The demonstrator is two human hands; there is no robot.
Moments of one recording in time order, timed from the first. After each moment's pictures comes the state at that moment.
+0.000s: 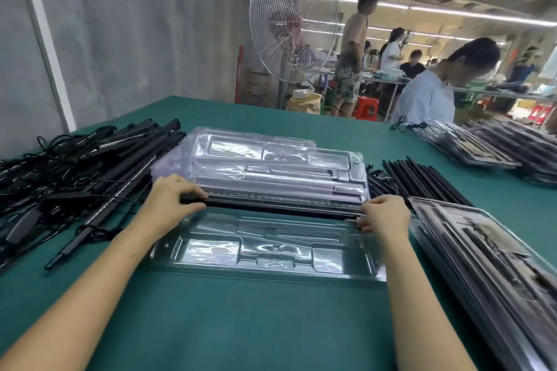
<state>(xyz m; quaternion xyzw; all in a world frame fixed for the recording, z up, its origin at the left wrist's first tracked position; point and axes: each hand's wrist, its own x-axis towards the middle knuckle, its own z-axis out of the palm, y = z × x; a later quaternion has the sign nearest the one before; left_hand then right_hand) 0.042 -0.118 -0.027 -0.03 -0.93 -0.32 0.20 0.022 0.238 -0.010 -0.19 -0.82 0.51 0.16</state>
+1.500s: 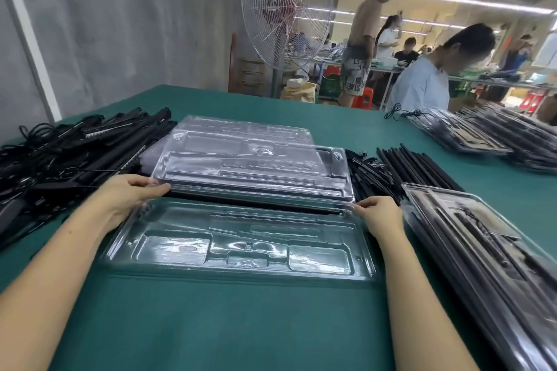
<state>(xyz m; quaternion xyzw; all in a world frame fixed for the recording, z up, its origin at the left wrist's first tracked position) 0.031 -0.169 -0.036 0.15 -0.74 -0.66 0.05 0.018 0.260 -0.037 -0.14 -0.90 0.40 0.10</state>
